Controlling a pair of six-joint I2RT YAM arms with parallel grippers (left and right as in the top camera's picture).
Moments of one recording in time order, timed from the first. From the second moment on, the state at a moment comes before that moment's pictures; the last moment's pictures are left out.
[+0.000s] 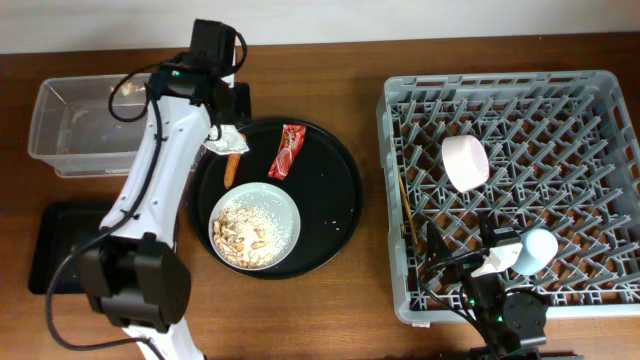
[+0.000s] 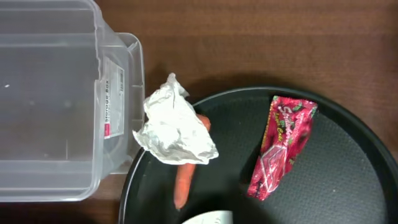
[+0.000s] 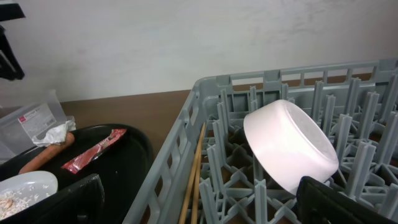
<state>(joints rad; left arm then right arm) -0.20 1.95 1.86 -1.01 -0.14 -0.18 0.09 0.01 0.01 -0.06 -0.11 0.18</state>
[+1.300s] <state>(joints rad) 0.10 2.03 1.84 -0.93 -0.10 -0.18 0.09 0.01 0.01 -0.06 -0.11 0.18</state>
